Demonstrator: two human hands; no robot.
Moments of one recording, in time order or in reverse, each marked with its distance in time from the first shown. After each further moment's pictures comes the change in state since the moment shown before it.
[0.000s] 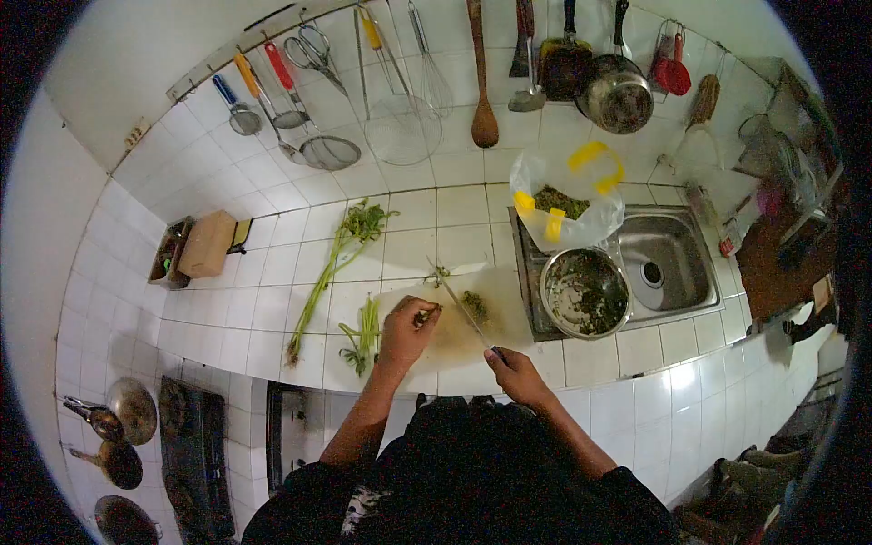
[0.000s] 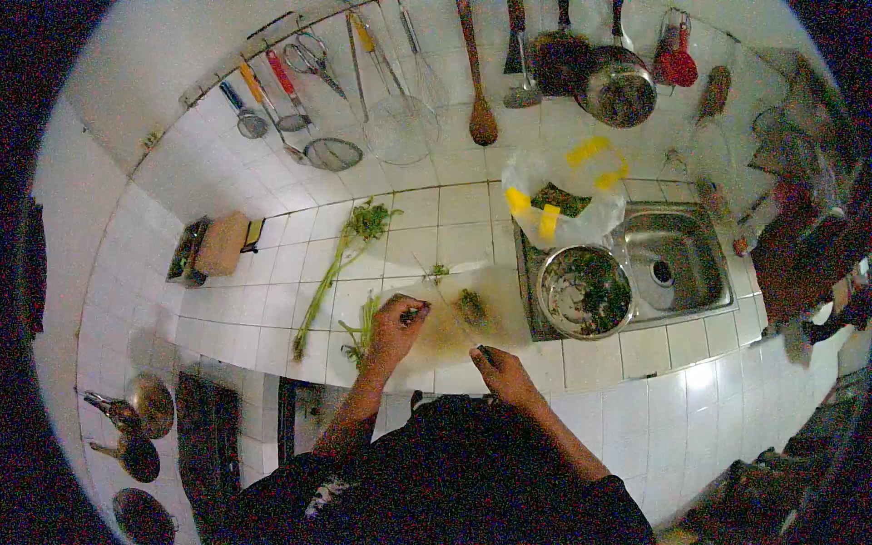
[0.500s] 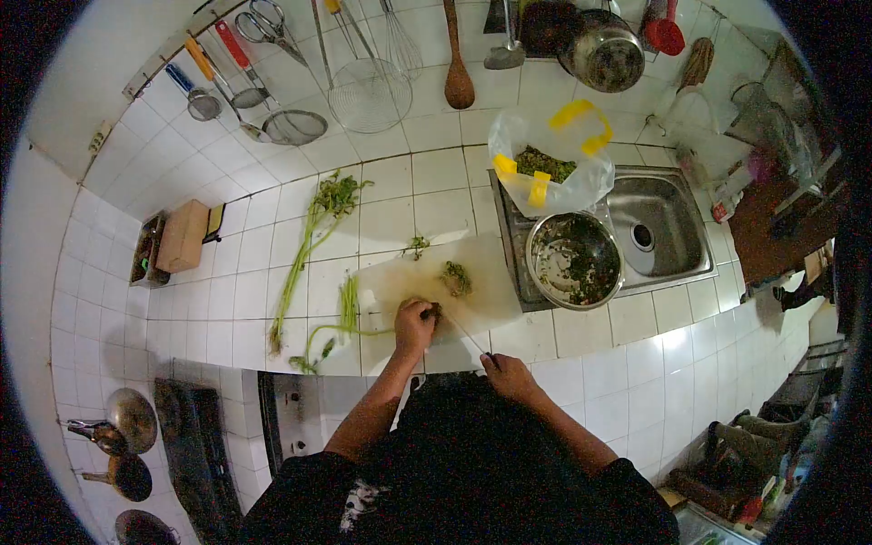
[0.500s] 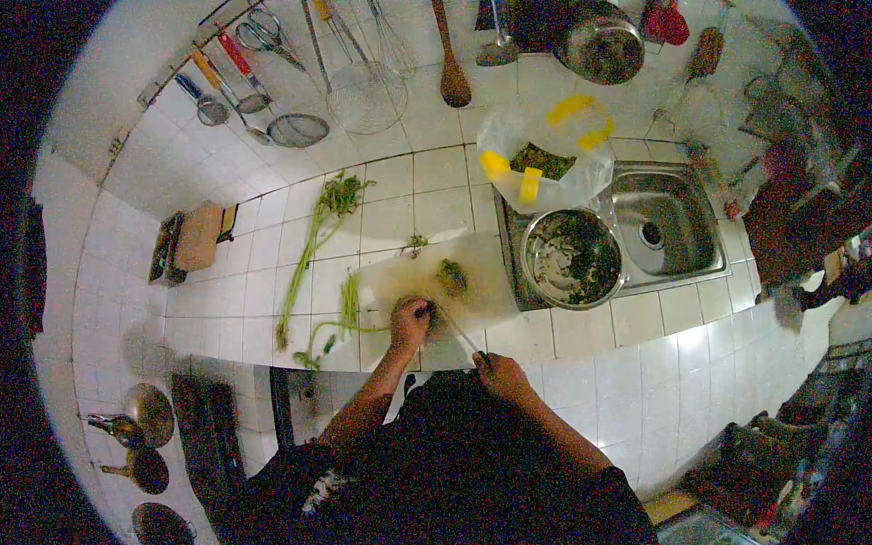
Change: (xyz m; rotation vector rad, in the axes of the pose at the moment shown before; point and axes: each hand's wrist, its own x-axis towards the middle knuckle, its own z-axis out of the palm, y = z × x) left_hand -0.063 -0.126 0.097 0.181 -0.049 -0.156; right_hand 0.000 0.095 0.028 -0.338 -0.029 0.154
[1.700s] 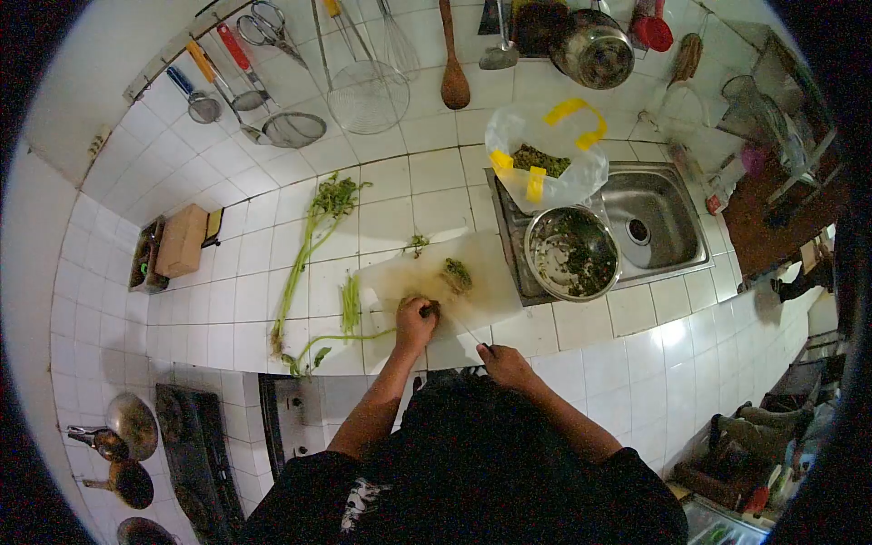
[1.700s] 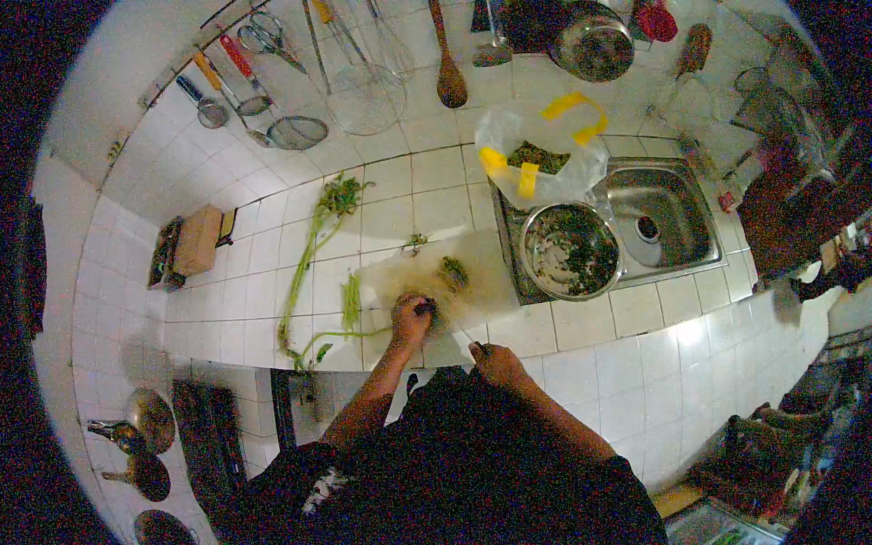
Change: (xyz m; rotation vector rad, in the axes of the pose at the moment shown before) left_hand 0.002 -0.006 0.001 -0.009 0.038 0.064; right_hand 0.011 -0.008 0.005 0.016 -0.008 -0.023
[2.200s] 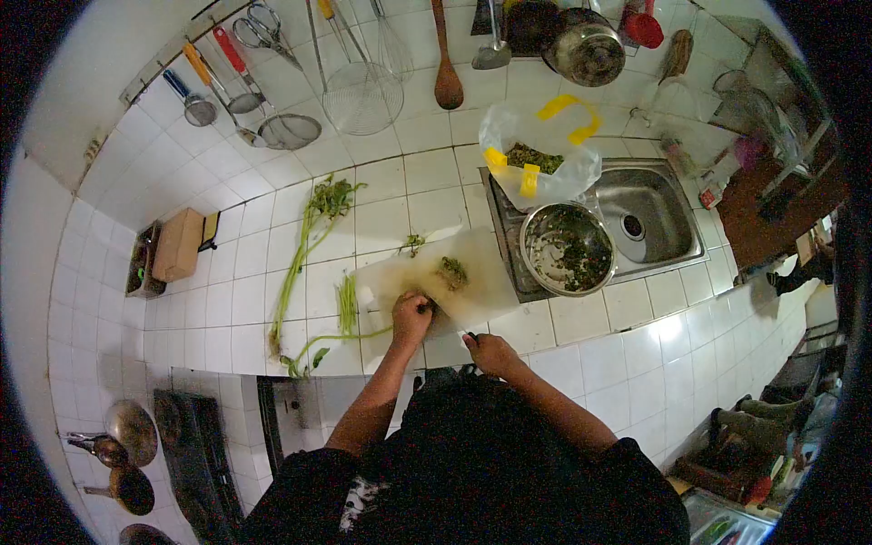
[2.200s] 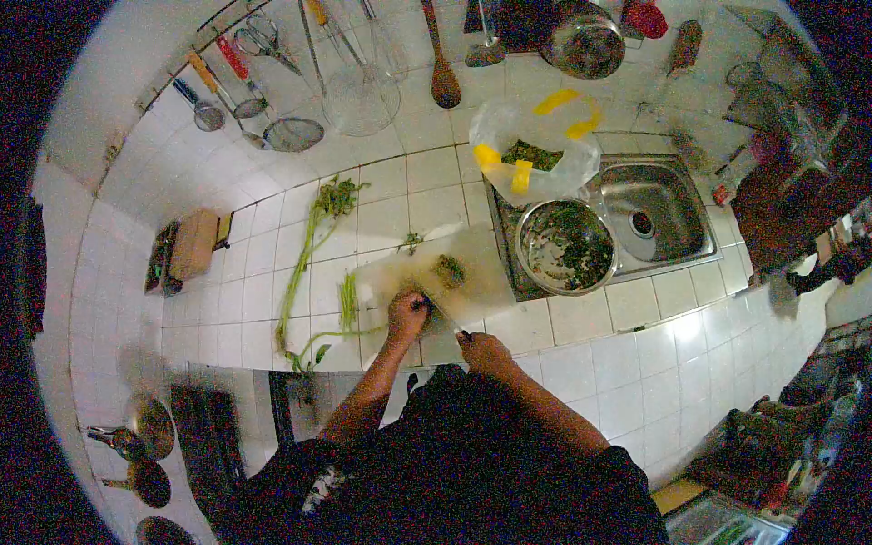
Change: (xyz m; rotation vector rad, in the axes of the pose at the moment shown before) left_hand 0.006 0.000 -0.002 0.034 -0.018 -0.030; right_hand 0.019 -0.016 0.007 -0.071 0.001 0.058
